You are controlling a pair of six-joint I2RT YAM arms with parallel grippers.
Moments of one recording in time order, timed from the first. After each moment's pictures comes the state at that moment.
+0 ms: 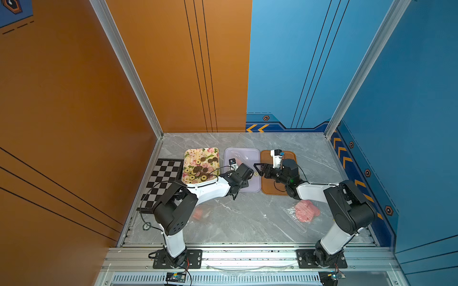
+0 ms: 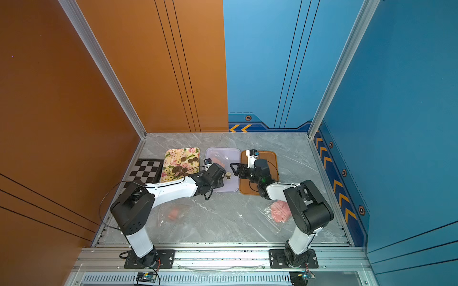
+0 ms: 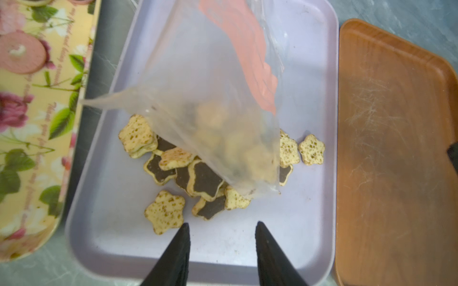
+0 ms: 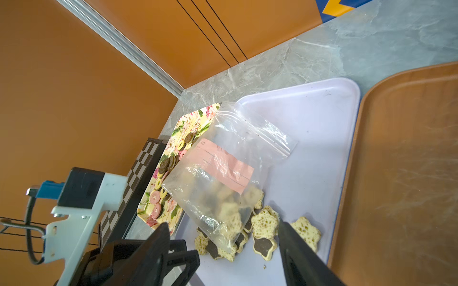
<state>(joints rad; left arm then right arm) -0.76 1.78 1.12 -0.28 -0.36 -0.90 0.40 1.70 0.72 0.68 -0.38 0.65</state>
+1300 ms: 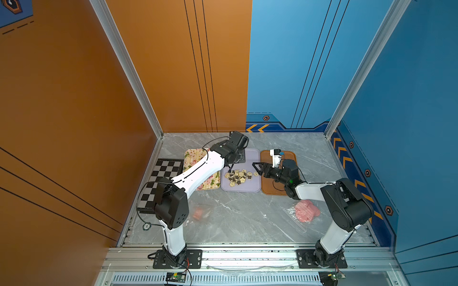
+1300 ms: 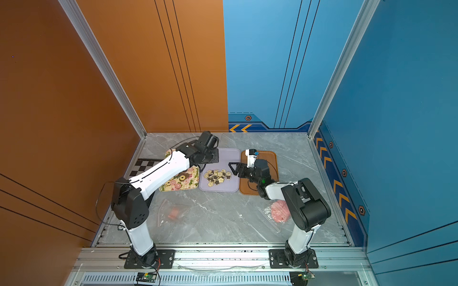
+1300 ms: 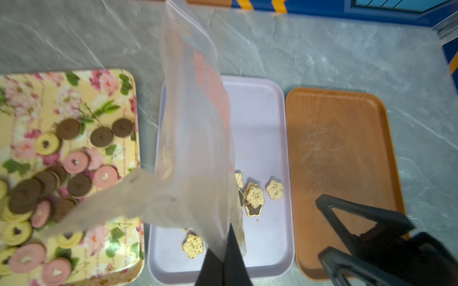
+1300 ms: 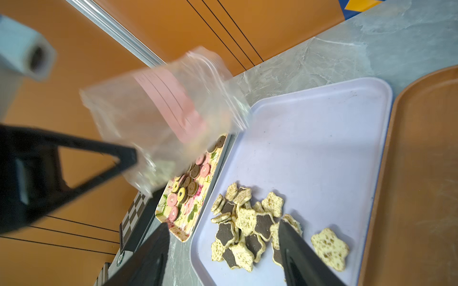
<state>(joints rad) -0.60 1.82 1.73 -0.80 -0.23 -0.53 0.40 1.74 0.72 0.78 -0.43 0.71</state>
